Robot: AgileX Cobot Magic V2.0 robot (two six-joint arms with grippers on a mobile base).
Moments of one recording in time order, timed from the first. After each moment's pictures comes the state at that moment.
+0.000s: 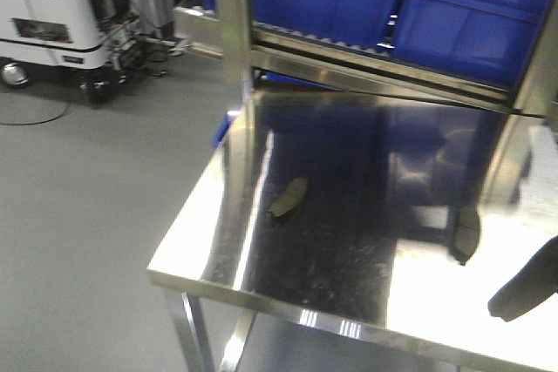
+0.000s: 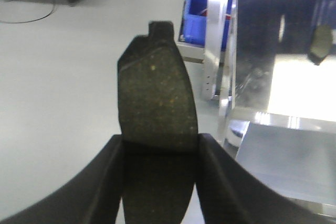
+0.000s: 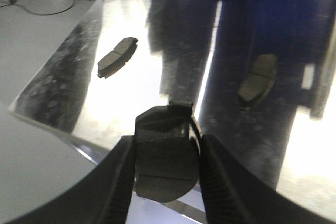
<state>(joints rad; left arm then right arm) -0.16 0.48 -0.85 0.14 1.07 -0.08 0.20 0.57 -0.67 0.11 0.78 0.14</state>
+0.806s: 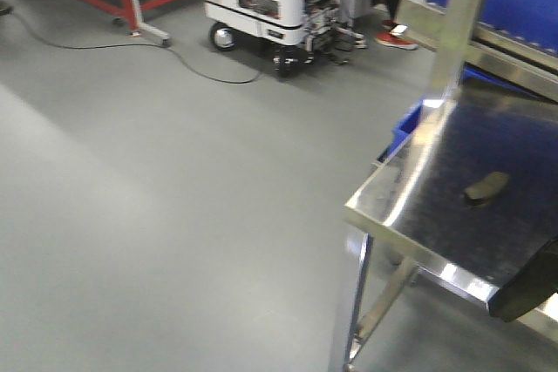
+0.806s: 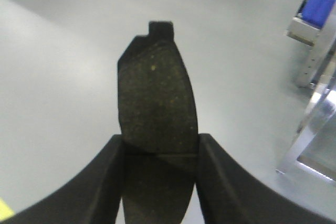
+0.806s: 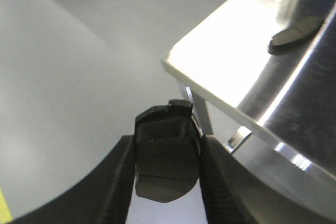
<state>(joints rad) -0.16 0.48 -0.85 0.15 1.07 -0.08 0.20 0.57 -0.67 0.11 0.78 0.14</state>
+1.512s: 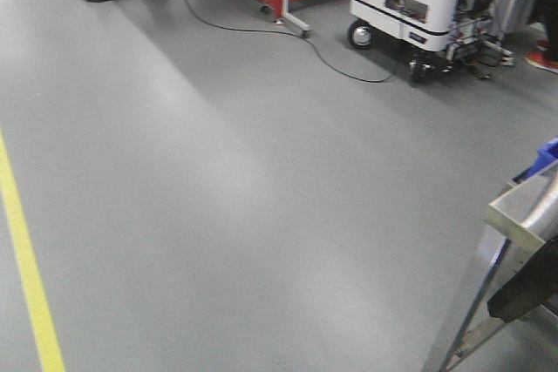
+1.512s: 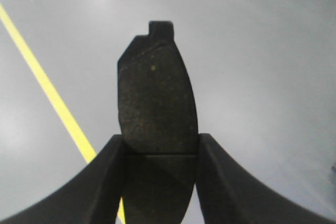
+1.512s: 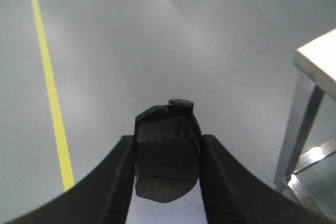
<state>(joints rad) -0.16 0.48 -0.85 0.15 1.07 -0.08 0.20 0.57 -0.67 0.11 0.78 0.14</state>
